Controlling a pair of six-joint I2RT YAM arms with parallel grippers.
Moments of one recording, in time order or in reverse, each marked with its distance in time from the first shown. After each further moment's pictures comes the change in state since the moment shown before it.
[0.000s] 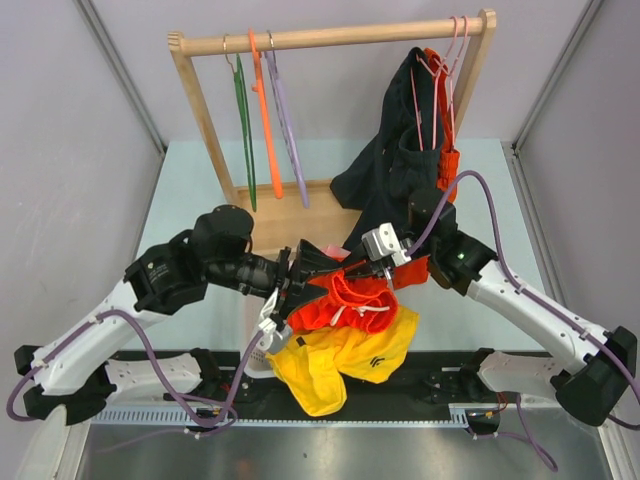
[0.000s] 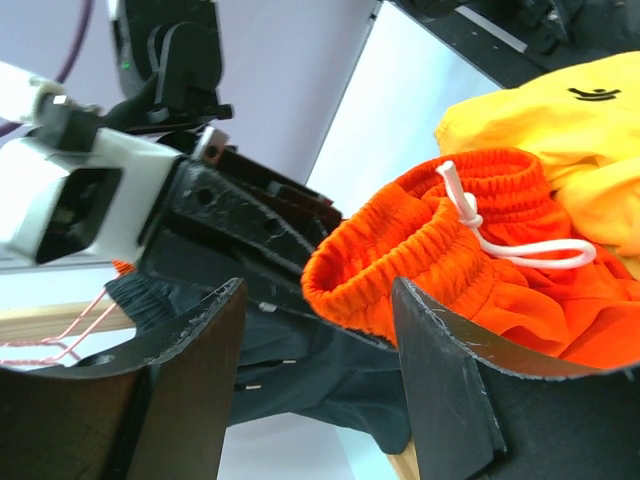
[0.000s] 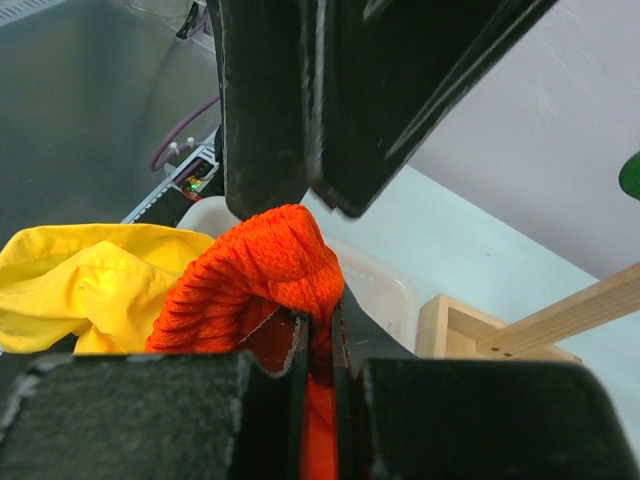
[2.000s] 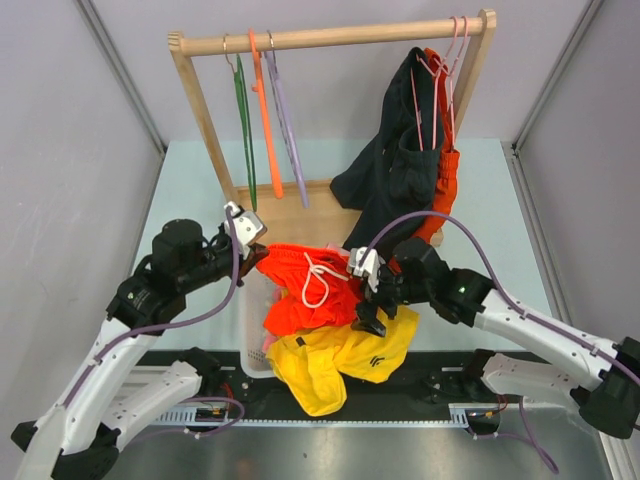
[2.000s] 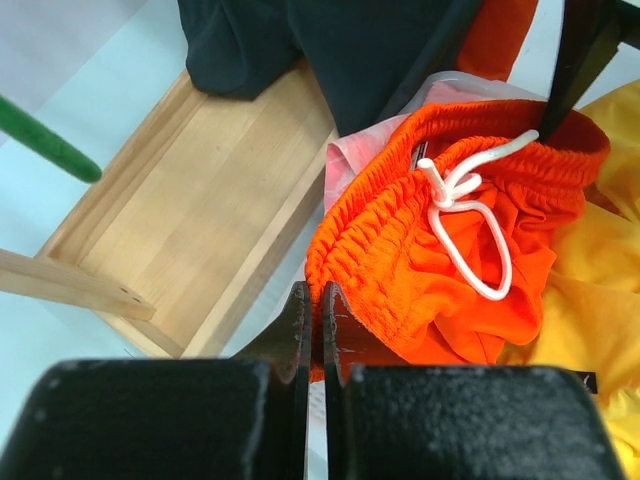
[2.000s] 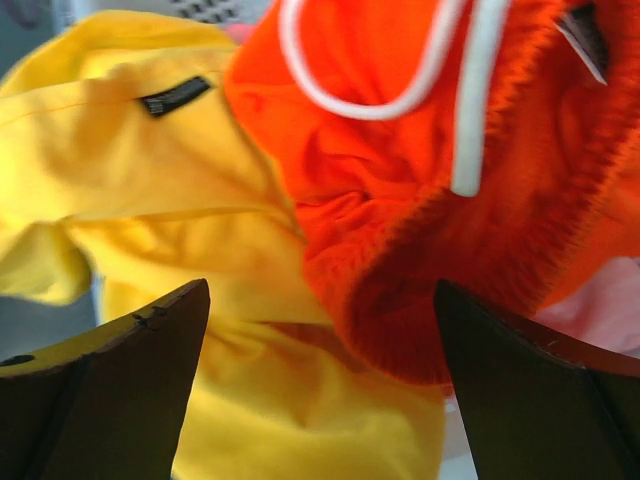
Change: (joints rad) left arm 0.452 -0.269 -0.354 0.154 -0.402 -1.171; right arm 0.146 -0.164 -0.240 -0.396 0.684 0.350
